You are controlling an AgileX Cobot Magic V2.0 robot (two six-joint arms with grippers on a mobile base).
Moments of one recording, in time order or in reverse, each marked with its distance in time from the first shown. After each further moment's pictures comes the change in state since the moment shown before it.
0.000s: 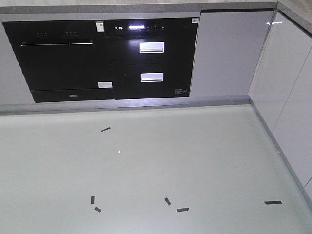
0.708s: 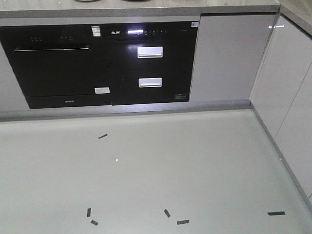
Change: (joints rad) left arm 0.000 0.000 0.000 0.000 0.000 0.000; right arm 0.000 0.000 0.000 0.000 0.000 0.000
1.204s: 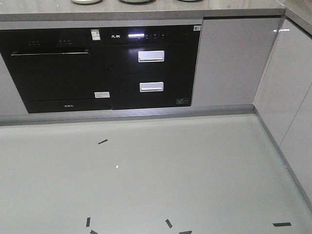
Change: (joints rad) left arm 0.000 0.000 0.000 0.000 0.000 0.000; right arm 0.000 0.000 0.000 0.000 0.000 0.000
